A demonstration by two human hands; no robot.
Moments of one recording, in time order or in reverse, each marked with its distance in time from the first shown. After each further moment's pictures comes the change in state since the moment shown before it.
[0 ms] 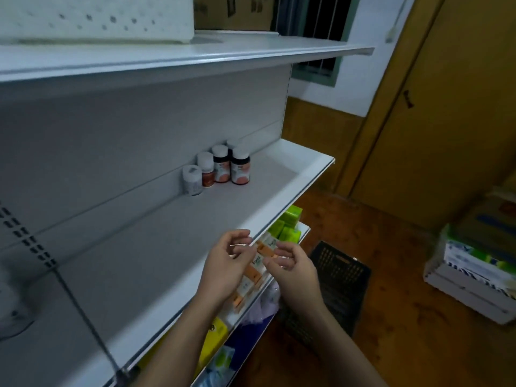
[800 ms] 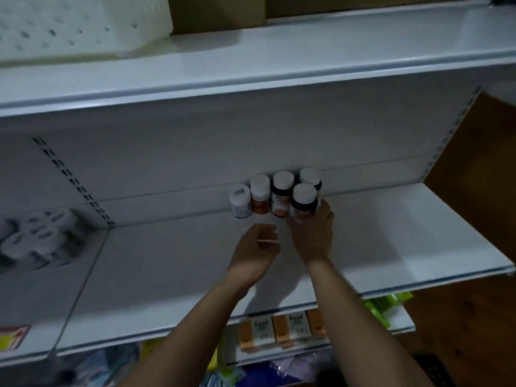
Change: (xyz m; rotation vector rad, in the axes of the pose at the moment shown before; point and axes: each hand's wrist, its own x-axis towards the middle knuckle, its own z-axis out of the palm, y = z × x) left_hand 0.207 0.019 0.084 0.118 0.587 -0.305; right_hand 0.364 -0.002 0.075 -0.309 -0.290 -0.313
